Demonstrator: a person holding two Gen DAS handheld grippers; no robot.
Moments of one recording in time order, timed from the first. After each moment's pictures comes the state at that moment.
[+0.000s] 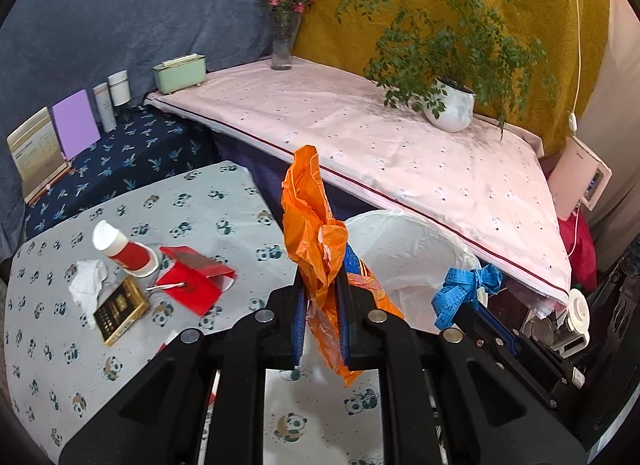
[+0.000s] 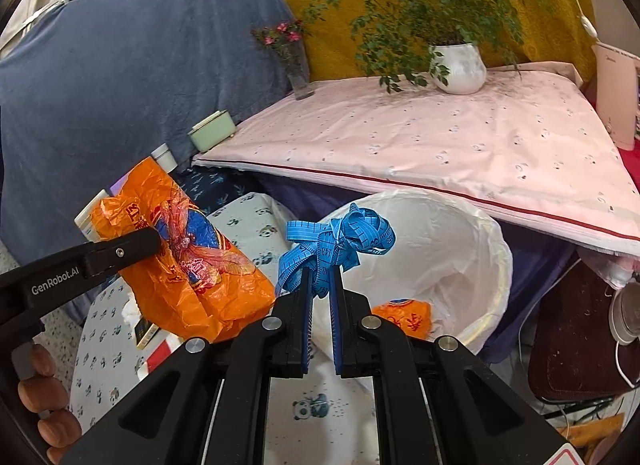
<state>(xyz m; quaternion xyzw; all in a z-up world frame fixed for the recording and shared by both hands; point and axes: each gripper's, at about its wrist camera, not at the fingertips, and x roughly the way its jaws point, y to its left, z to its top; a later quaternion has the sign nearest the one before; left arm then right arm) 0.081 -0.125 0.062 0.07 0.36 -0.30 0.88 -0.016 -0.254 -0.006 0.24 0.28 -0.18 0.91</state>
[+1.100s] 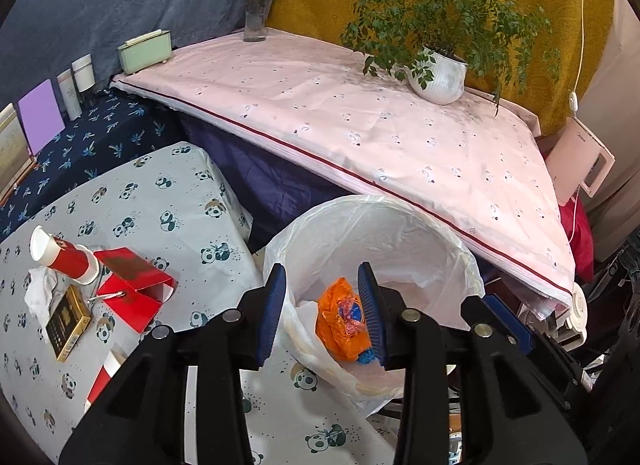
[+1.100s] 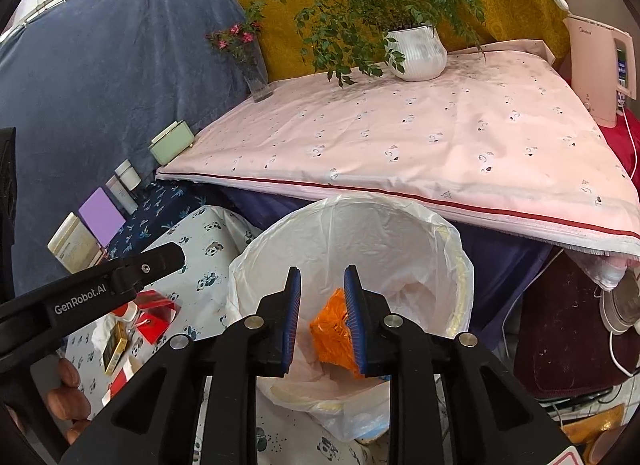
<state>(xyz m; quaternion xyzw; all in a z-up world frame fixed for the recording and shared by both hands) 0.111 -0.182 0.025 0.08 0.41 -0.33 0.85 -0.006 -0.303 -0.025 0.26 0.29 -0.21 0.90</state>
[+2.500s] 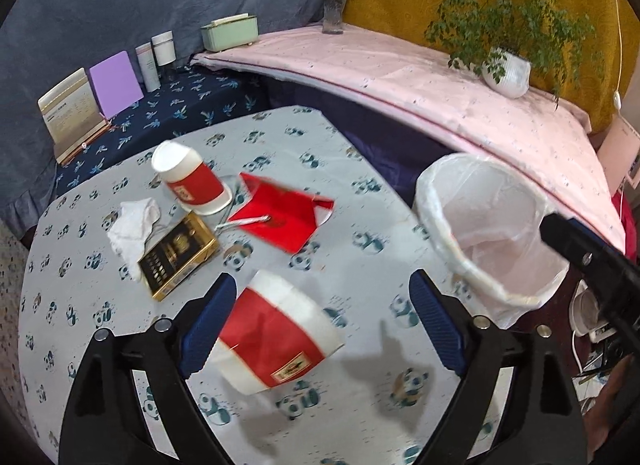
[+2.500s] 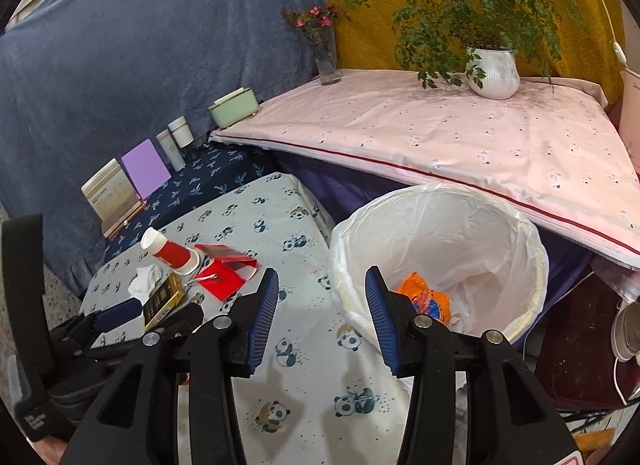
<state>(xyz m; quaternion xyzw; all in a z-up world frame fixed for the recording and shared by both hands) 0.108 -0.033 -0.011 0.10 0.40 -0.23 0.88 0.018 -0.194 0.000 0.20 0.31 -0.14 0.92</state>
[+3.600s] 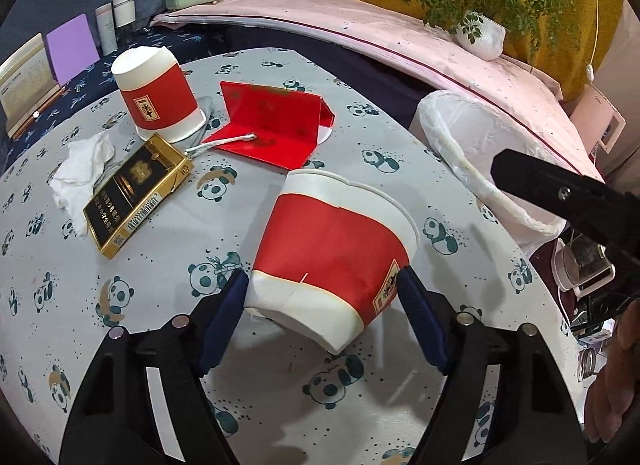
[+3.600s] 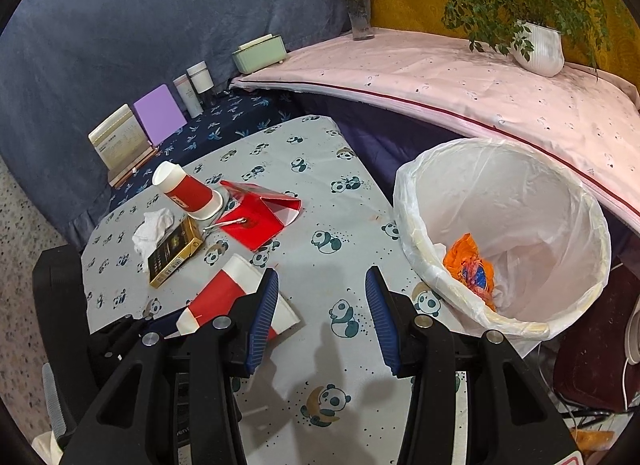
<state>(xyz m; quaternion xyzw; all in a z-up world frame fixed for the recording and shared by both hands) 0.121 0.001 -0.083 0.09 0.45 -0.32 0.83 0.059 -0.141 -0.040 0.18 0.37 -0.10 0.91</state>
